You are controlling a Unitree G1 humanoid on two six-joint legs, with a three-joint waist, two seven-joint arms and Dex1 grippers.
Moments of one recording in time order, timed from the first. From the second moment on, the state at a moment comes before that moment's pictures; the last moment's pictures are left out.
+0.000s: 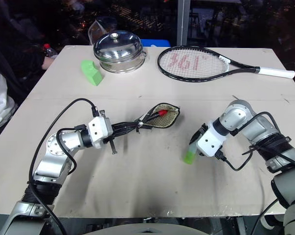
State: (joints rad) left arm -0.20 0.63 -0.04 -0.03 -0.22 -0.20 -0.98; right arm -0.76 -0.78 0.56 0.35 -0.06 -0.59 1.55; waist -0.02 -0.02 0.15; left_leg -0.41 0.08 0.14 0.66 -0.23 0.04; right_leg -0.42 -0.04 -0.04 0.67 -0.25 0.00
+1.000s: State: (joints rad) left arm -0.34 0.55 -0.14 0.07 -0.16 -0.31 -1.03; right arm -0.89 -0.91 0.63 -0.57 -0.07 0.93 0.97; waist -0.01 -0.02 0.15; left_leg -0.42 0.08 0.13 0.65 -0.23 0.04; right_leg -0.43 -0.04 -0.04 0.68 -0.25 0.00
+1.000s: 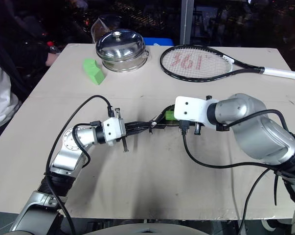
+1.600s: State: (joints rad) left arm -0.34 0.49 -0.16 0.06 -0.14 -0.27 -0.94; right arm -0.90 -0.72 0.53 -0.25 -0.12 0.69 1.12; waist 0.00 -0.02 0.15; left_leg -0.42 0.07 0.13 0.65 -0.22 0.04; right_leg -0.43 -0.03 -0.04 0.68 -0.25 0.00
